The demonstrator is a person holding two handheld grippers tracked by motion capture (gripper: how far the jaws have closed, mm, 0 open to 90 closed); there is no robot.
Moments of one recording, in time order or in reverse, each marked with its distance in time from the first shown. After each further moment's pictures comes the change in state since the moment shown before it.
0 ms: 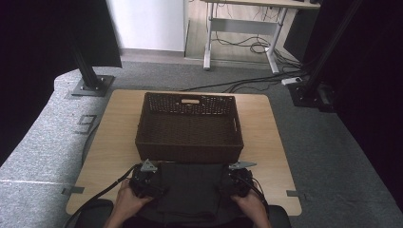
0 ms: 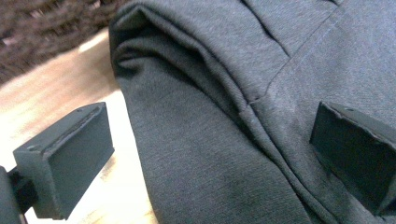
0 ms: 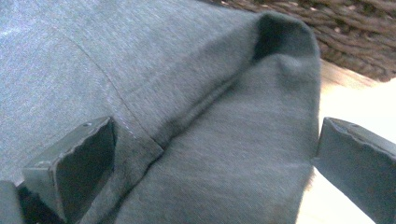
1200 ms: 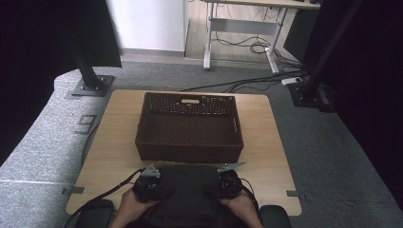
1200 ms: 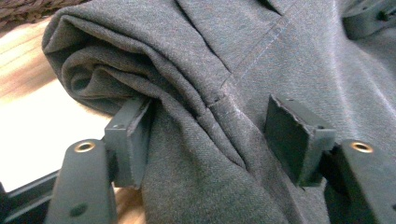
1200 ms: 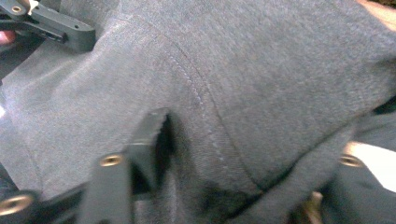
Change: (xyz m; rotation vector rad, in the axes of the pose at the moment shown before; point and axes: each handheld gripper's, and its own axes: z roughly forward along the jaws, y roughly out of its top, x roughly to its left) left arm -0.018 -0.004 0.000 -0.038 -0.126 0.013; right arm 0.029 0.008 0.014 0.088 0.276 0.001
